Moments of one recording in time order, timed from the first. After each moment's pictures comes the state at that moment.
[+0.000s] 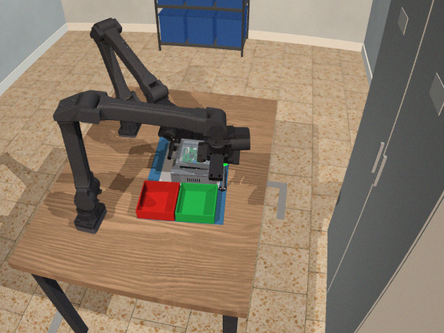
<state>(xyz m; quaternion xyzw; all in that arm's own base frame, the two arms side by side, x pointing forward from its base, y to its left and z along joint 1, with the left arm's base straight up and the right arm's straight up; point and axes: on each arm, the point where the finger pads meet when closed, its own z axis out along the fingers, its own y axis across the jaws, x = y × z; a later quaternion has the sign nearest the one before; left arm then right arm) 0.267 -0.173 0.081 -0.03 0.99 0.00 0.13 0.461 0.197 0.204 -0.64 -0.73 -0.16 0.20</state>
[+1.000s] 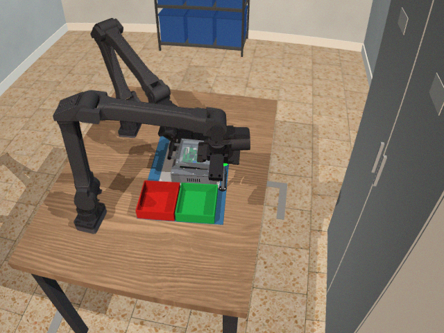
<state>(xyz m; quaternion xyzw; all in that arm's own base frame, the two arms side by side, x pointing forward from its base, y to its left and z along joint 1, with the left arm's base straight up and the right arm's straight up) 0.264 -0.170 0.085 -0.02 0.99 0.02 0.11 0.461 0.197 0.204 -0.64 -0.73 -0.16 0.20</state>
